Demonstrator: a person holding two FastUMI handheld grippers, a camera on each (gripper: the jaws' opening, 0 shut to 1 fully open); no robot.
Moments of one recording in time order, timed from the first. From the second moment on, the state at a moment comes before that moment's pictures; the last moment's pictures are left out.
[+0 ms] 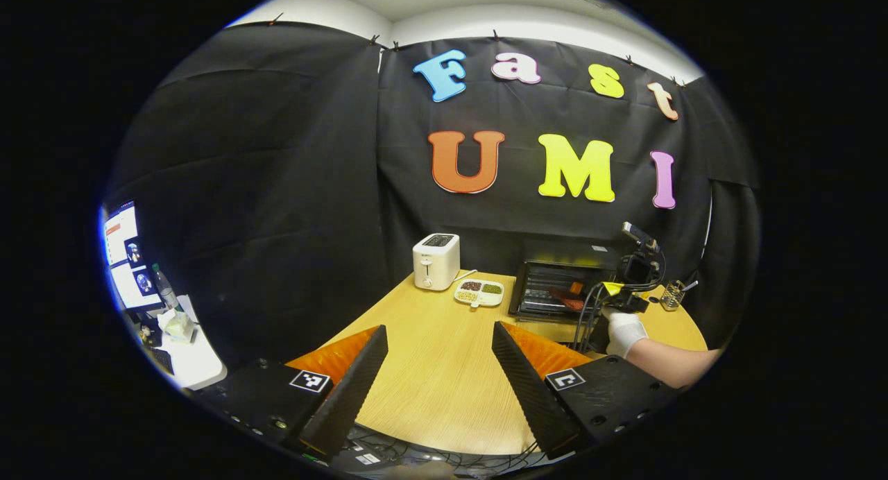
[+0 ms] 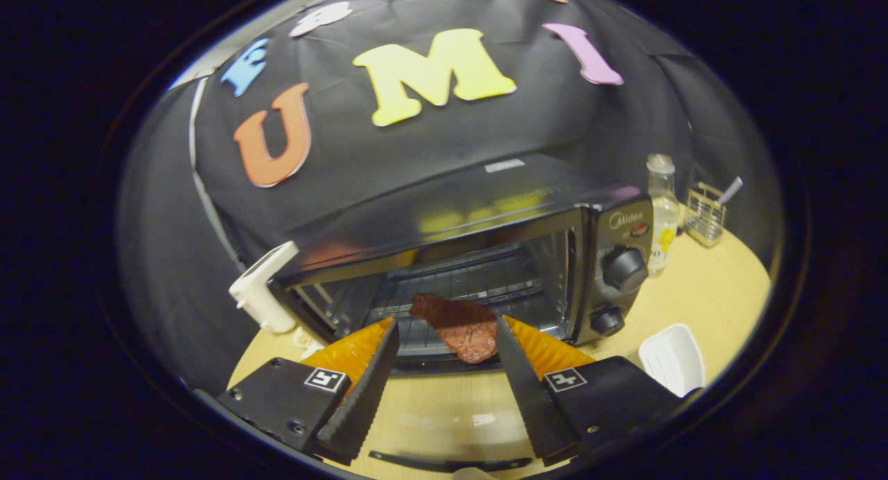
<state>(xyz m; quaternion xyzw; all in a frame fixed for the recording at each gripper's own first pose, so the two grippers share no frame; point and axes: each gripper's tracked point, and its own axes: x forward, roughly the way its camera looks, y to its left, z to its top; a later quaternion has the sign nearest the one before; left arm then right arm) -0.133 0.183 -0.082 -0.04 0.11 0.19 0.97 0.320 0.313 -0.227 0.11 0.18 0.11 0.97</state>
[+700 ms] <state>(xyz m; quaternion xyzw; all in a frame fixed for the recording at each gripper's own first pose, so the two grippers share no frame) -0.219 0.117 -0.064 -0.03 0.06 0.18 0.98 0.098 0.207 -0.029 0.01 0.05 0.21 0.98</state>
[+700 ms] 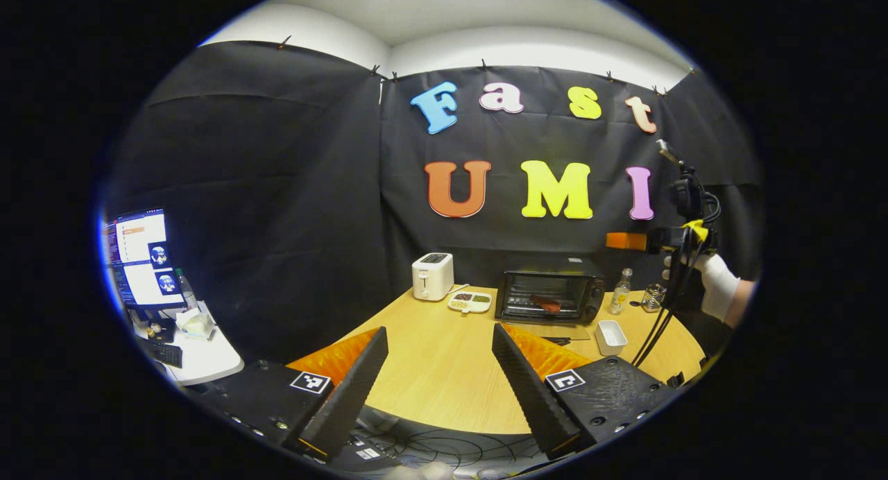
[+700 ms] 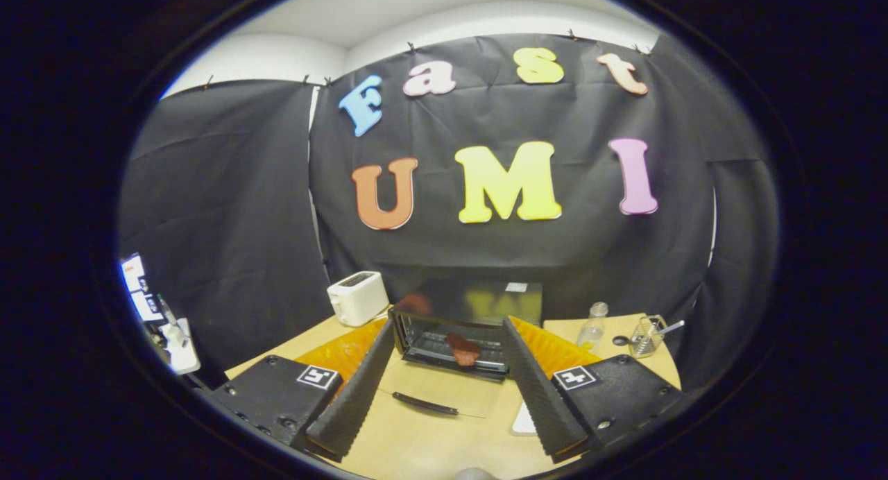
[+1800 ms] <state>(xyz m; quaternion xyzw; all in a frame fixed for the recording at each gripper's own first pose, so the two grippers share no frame) -0.008 -0.037 -0.188 0.01 0.16 0.10 0.98 0.063 0.006 -0.060 0.00 0.10 0.20 0.97</state>
